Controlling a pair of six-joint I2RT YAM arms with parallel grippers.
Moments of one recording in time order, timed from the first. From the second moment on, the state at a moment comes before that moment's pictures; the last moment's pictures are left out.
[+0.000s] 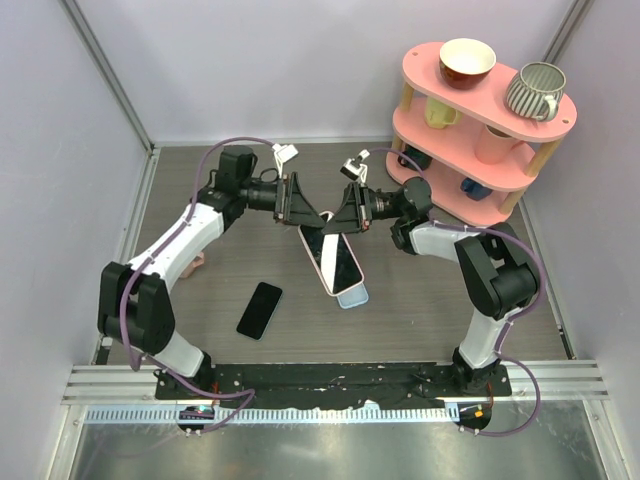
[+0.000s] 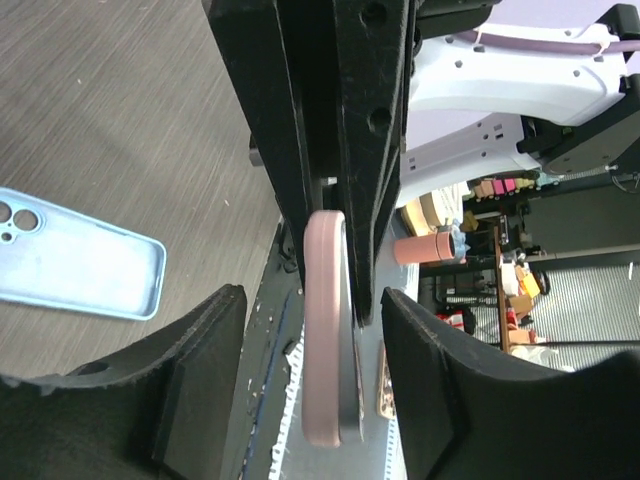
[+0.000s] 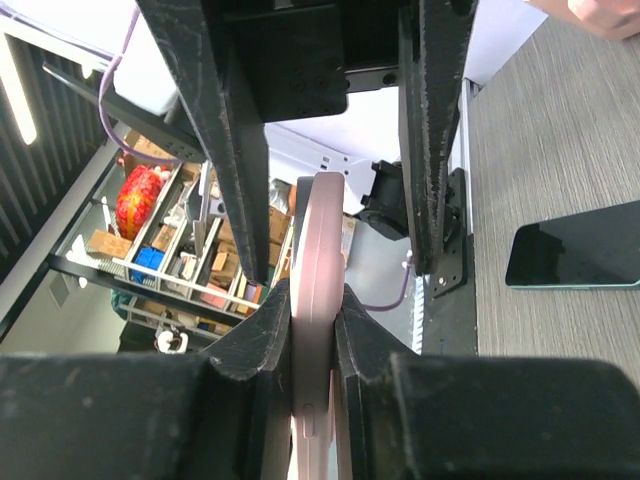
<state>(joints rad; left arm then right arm) -0.36 1.57 1.24 -0.19 1.17 -0.57 0.43 1.79 0.96 1.27 -1.30 1.53</state>
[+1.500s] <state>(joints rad) -0.27 1.13 1.08 -0.45 0.67 -0.45 0.45 1.58 1.19 0.15 -0.94 0.55</state>
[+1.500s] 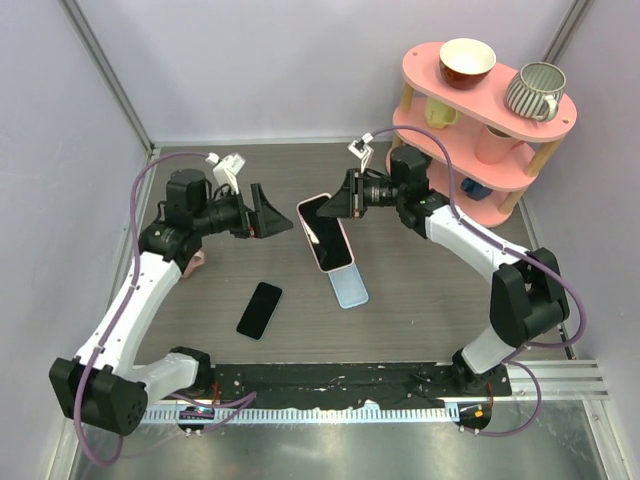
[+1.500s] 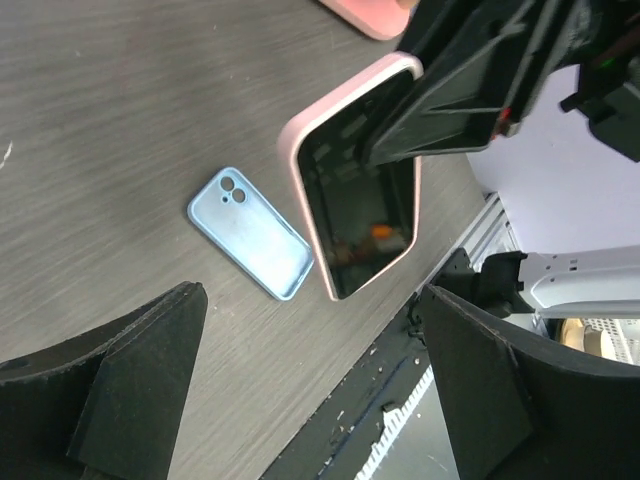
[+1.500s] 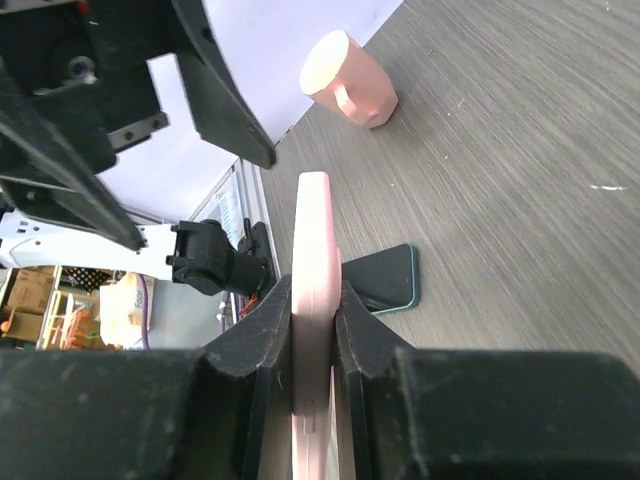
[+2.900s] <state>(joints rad) -0.28 1.17 0.73 0.40 1.06 -0.96 0.58 1.44 1.01 0.46 -0.91 0.80</state>
